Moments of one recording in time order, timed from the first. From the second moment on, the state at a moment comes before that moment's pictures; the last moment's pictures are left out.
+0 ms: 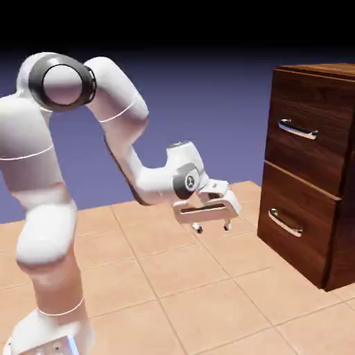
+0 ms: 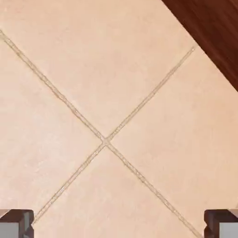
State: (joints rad) arm -0.29 -0.01 0.46 -2.66 -0.70 2.82 0.66
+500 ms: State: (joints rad) arm -0.58 0.50 0.89 -2.52 -1.36 2.61 0.59
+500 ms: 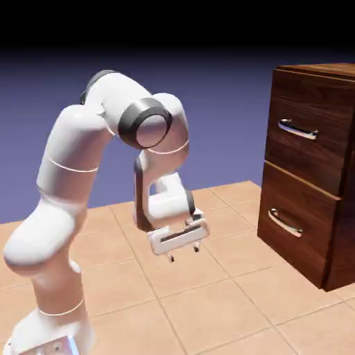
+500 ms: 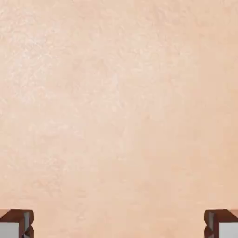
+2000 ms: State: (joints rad) arm -1.13 1.66 1.86 -2.04 -2.86 2.20 0.41
